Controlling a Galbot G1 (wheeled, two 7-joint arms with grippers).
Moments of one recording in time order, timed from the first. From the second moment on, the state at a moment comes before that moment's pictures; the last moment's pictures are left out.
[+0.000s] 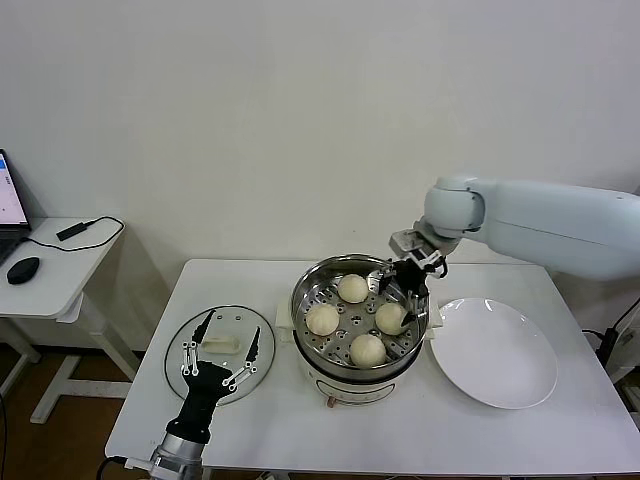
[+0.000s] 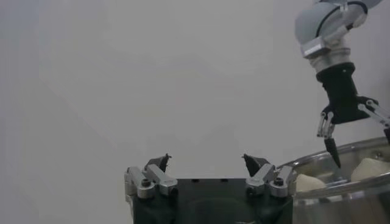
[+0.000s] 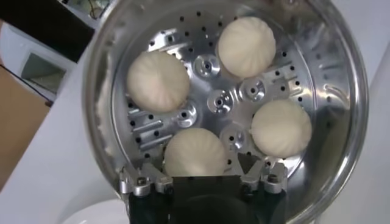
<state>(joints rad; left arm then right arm) 1.56 -1.22 -0.39 -1.98 0.13 -0.44 -0.11 0.75 0.86 -1.53 1.45 0.51 -0.12 -1.07</state>
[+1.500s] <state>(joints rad) 1.45 -1.18 -0.45 -1.75 0.96 -0.21 -0.33 -1.20 0.95 0.51 1.56 0.41 0.37 0.24</state>
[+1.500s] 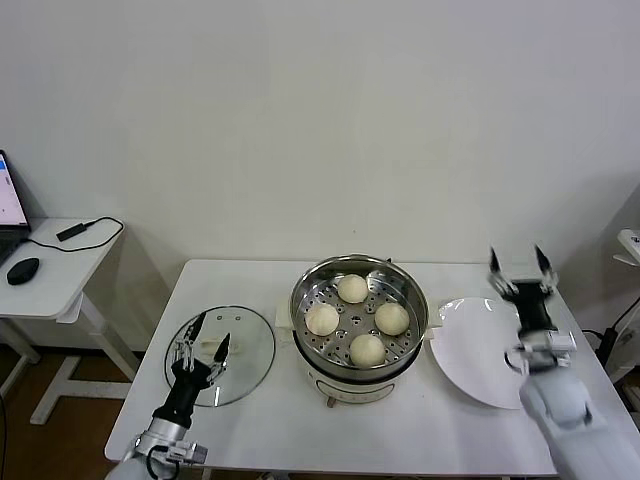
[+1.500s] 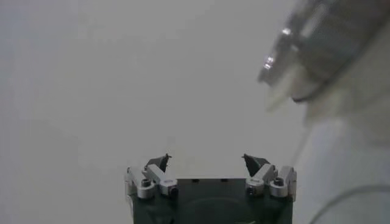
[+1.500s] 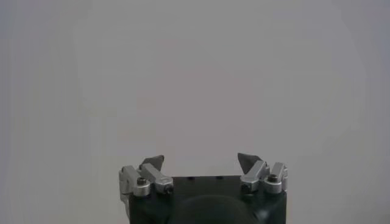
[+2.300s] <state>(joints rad) 1.31 -1.21 -0.45 -1.49 1.36 -0.15 -0.38 -1.41 1.12 0.69 1.58 0.36 0.41 0.24</state>
